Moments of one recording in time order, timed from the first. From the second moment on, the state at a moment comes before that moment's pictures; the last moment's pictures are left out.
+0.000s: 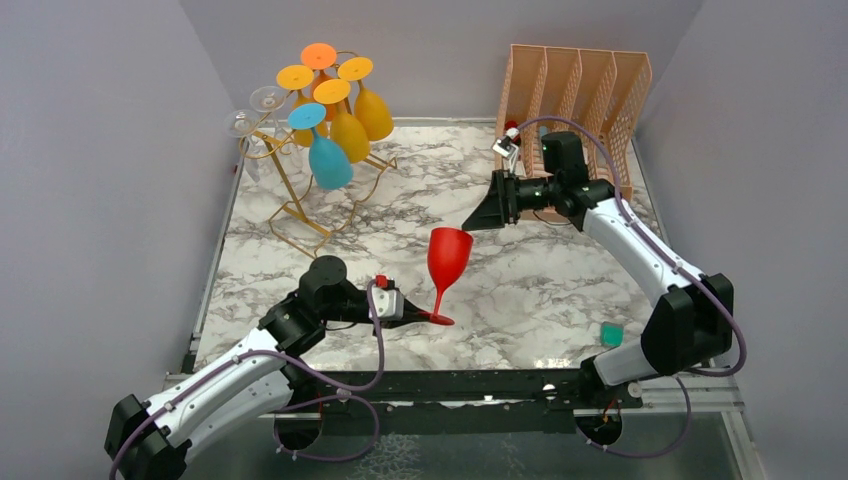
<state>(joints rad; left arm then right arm) -0.77 0.70 0.44 0.02 0.83 0.33 0.34 1.44 1.20 -0.38 -1.05 0.31</state>
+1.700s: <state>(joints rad) -0.77 0.57 0.42 0.07 0.61 0.13 0.43 1.27 1.13 -0.59 -0.56 0.23</state>
